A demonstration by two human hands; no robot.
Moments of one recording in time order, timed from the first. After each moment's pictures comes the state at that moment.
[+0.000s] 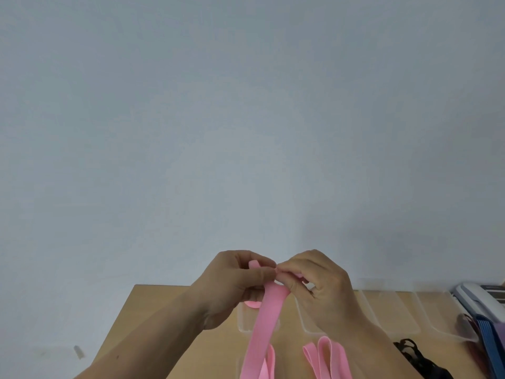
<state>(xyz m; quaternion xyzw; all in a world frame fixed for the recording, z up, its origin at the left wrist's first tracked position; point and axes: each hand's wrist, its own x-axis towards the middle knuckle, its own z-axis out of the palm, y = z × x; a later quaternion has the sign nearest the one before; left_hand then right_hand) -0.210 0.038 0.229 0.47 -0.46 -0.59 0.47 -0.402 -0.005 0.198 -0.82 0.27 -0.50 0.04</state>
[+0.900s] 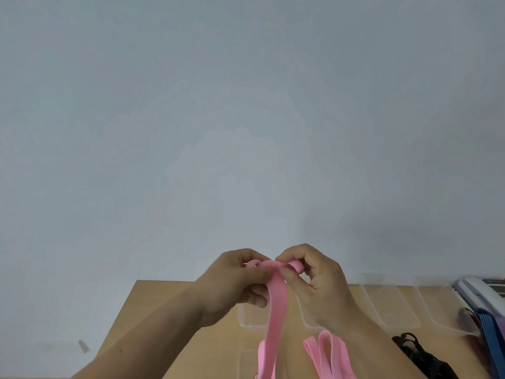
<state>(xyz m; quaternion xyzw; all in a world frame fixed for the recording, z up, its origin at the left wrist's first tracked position) -0.207 0.034 0.222 0.45 -0.50 -0.62 0.41 -0.400 -0.001 0.193 -0.76 0.35 -0.46 0.29</state>
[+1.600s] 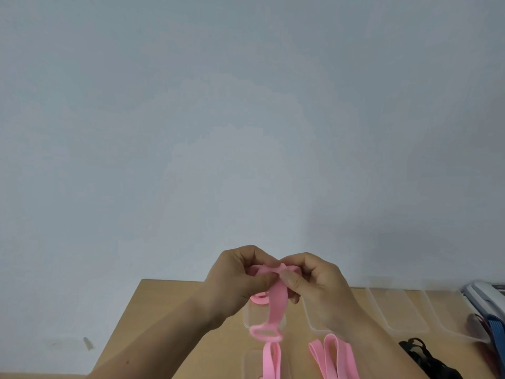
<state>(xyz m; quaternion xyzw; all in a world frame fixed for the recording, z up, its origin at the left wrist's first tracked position) -0.205 0.036 0.213 0.45 -0.54 -0.51 0.50 -0.392 0.004 0.202 -0.65 0.33 -0.42 0.54</state>
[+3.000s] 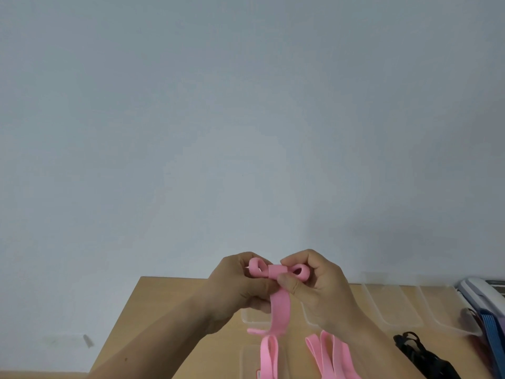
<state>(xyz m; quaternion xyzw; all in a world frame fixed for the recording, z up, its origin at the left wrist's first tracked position) -0.213 0.049 0.217 0.46 -0.48 -0.60 0.45 -0.397 0.020 0.203 -0.67 0.38 -0.45 0.46</state>
